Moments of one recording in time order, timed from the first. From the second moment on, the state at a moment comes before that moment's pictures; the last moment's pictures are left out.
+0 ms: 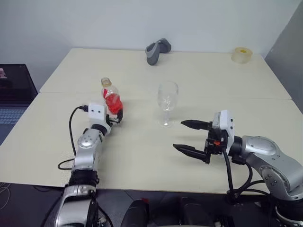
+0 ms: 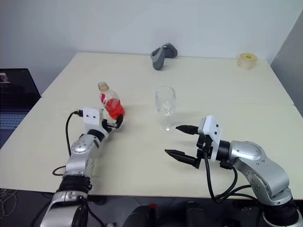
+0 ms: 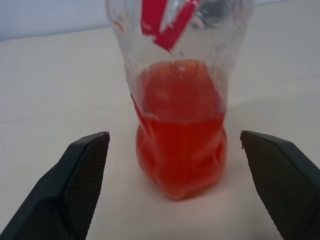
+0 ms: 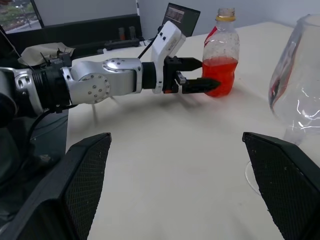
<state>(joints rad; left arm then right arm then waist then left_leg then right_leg) -0.51 0.35 0.17 0.53 -0.13 -0.04 -0.28 -0.22 -0.59 0.02 -0.62 0.62 0.66 0.78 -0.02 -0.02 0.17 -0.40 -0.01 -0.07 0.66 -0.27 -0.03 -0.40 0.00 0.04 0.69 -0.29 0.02</state>
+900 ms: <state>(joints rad) -0.66 0.32 0.09 0.50 -0.09 0.03 -0.32 -0.25 -0.56 0.00 -0.65 0.66 0.66 0.66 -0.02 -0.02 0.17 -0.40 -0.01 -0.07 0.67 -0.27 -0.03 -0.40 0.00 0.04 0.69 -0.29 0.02</state>
